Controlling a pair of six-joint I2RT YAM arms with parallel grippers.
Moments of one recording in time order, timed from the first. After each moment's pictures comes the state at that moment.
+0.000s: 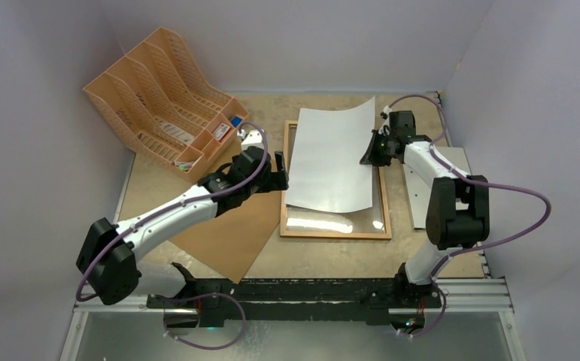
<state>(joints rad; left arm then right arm) -0.79 1.32 0.98 -0.34 -0.35 -0.67 0.06 1.70 1.17 -0.41 -0.31 0.37</state>
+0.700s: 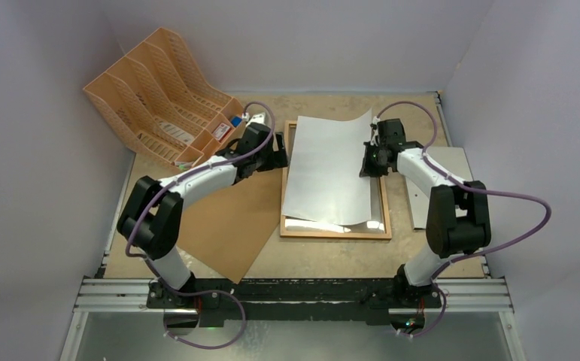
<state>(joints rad) -0.57 1.67 1.13 -0.18 -0.15 -0.63 0.13 1.65 1.10 -0.48 -0.17 0.29</state>
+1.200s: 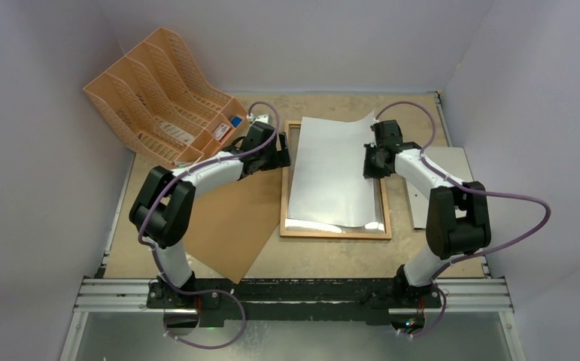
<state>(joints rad) -0.55 1.80 1.20 -0.14 -0.10 -0.62 0.16 1.63 1.09 -0.51 0.00 0.27</state>
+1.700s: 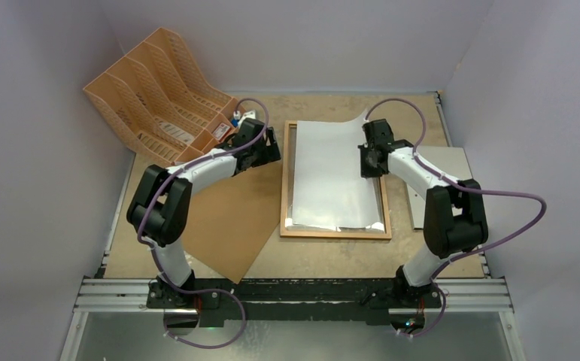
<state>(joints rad) -0.48 1.80 1.20 -0.16 -0.17 -0.66 0.24 1.65 1.12 -0.54 0.10 0.21</state>
